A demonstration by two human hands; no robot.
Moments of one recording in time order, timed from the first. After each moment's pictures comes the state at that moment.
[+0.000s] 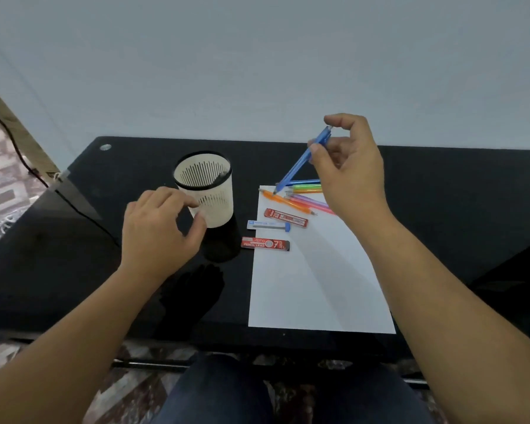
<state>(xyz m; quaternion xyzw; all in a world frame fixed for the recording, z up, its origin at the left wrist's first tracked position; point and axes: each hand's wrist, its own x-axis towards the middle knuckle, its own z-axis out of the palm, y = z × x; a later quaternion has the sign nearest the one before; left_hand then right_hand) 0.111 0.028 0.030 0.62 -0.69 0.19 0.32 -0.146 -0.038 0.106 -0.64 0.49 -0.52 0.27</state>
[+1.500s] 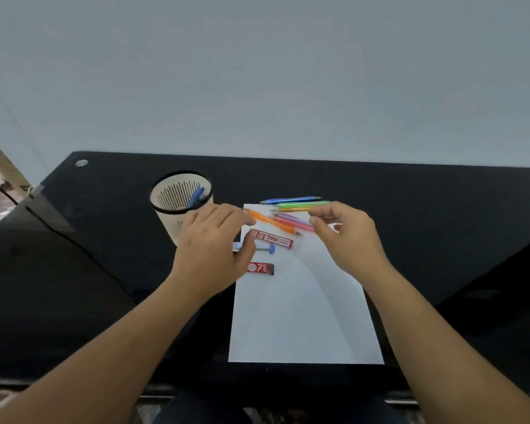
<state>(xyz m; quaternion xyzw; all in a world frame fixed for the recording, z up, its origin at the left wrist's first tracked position) 0.031 -0.009 0.029 0.54 -0.76 0.11 0.34 -0.189 -0.050 0.047 -0.65 0.62 -0.34 0.28</state>
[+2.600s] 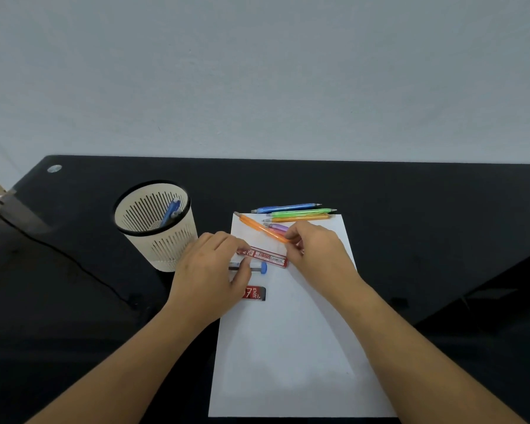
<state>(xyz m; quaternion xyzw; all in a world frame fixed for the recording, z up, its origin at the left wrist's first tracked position) 0.019 -0.044 -0.019 0.62 -0.73 0.00 0.27 -0.169 -0.093 0.006 -0.76 0.59 -0.18 0.20</state>
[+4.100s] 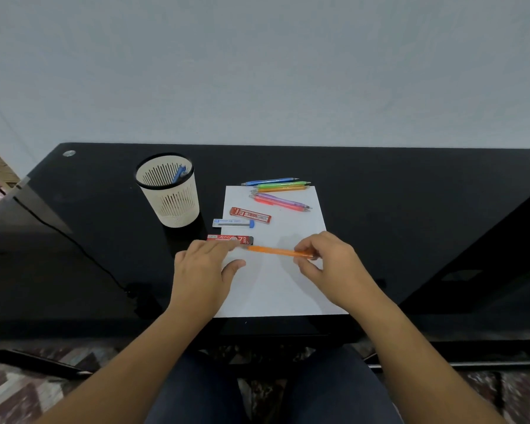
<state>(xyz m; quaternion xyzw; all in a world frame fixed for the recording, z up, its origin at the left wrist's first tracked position) 0.005 0.054 -0.032 0.65 -0.71 0.03 0.29 -0.226 0.039 0.023 -0.76 0.57 -0.24 0.22</state>
